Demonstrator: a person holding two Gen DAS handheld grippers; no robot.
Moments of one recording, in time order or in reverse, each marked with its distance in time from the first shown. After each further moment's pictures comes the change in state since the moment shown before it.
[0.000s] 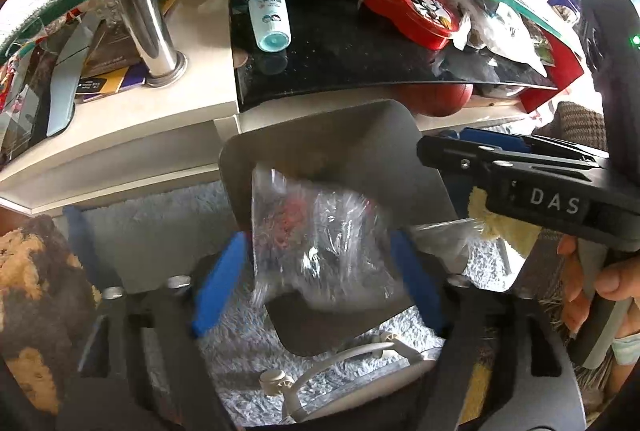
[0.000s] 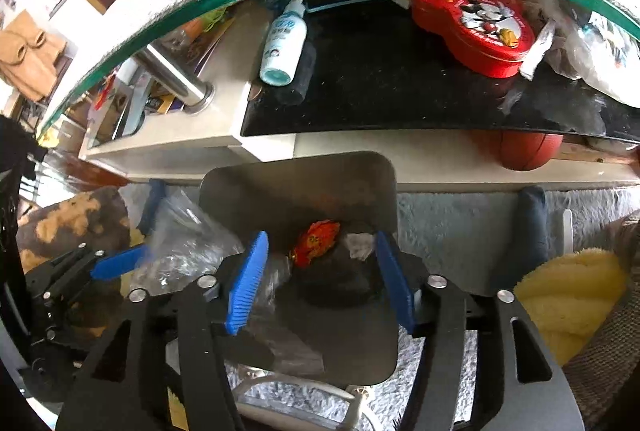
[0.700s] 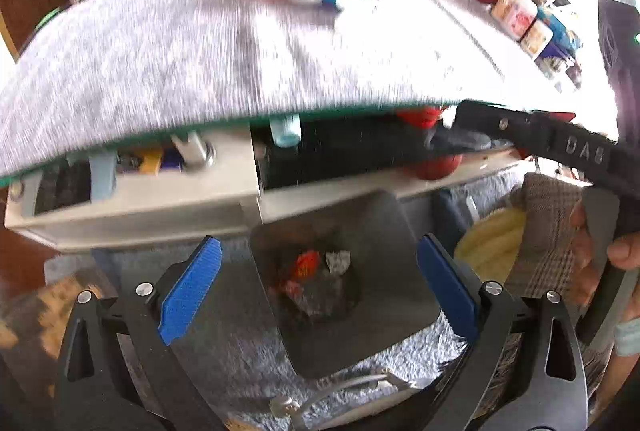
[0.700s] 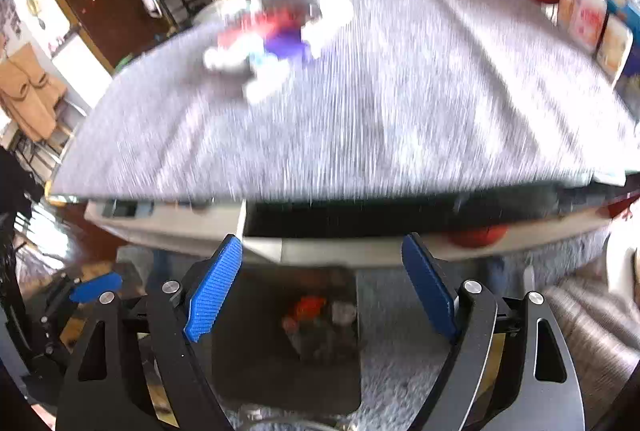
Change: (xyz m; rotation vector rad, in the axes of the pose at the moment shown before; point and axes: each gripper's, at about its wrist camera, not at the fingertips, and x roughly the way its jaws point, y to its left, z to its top) left arm -0.080 -0.005 0.056 -0.001 -0.156 0.035; right arm -0.097 -0.003 0.076 0.000 -0.239 -0.039
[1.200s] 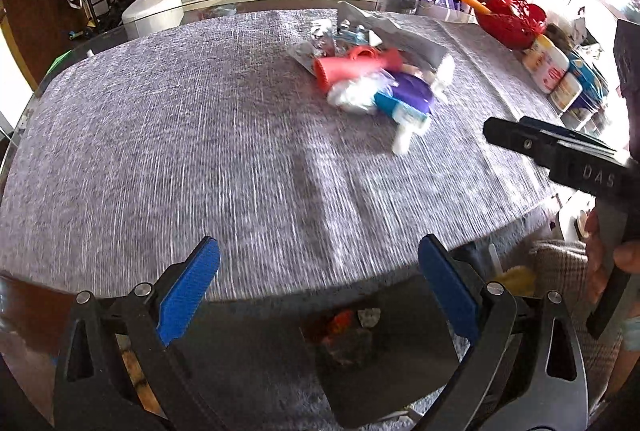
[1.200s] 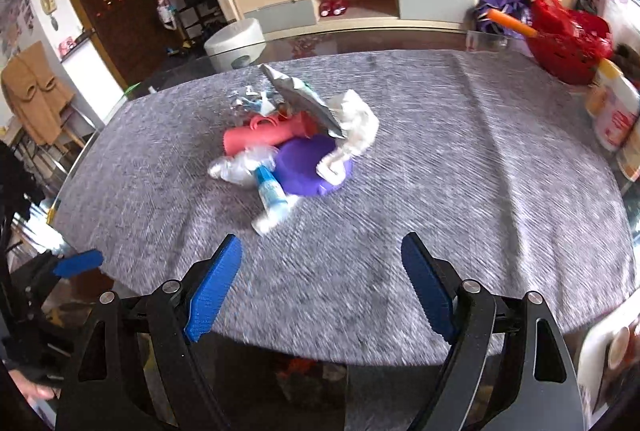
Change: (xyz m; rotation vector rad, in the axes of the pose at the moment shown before) left arm -0.004 0.039 0.101 -0.003 -0.049 0.068; right arm 0.025 0.016 0.092 -0.093 -0.039 0.023
